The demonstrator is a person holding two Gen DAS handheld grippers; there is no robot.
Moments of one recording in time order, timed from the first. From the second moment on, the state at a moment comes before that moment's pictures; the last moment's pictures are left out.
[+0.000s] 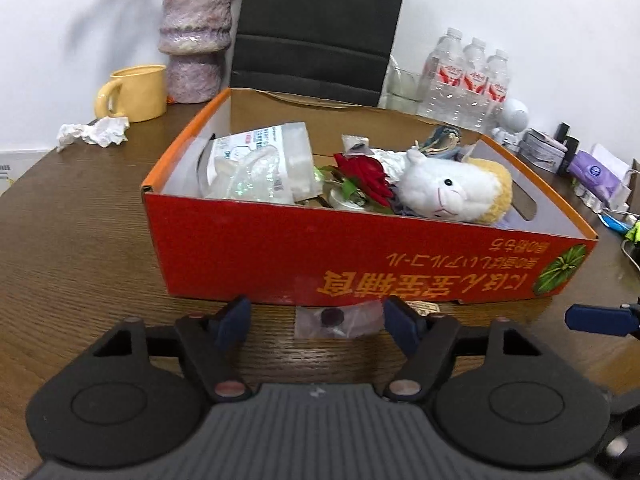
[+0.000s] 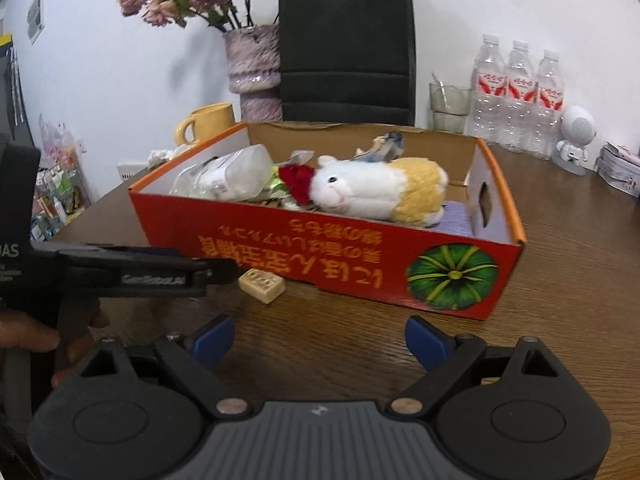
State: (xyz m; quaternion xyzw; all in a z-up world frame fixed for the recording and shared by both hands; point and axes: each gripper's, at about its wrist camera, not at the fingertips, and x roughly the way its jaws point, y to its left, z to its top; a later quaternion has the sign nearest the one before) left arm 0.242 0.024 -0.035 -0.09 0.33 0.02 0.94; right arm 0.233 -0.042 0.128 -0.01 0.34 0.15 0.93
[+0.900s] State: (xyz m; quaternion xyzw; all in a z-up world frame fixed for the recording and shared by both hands) left arm 0.205 0.079 -0.040 -0.11 0.30 0.00 0.95; right arm 0.272 0.036 0.104 0.02 0.34 0.04 0.94
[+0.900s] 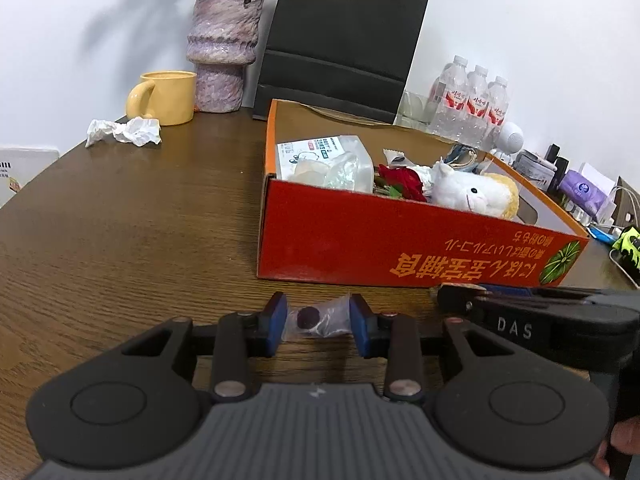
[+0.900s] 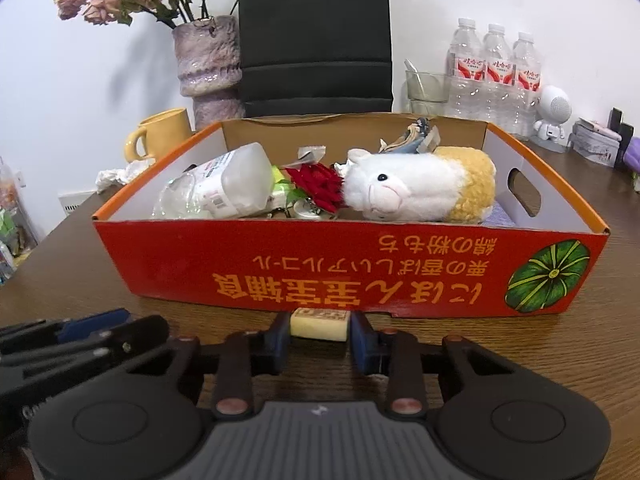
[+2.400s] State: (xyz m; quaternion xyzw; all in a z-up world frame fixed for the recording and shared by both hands) left arm 0.190 0.047 -0.035 -0.03 0.34 0.01 0.94; right arm 0.199 -0.039 0.127 0.07 0.30 0.10 0.95
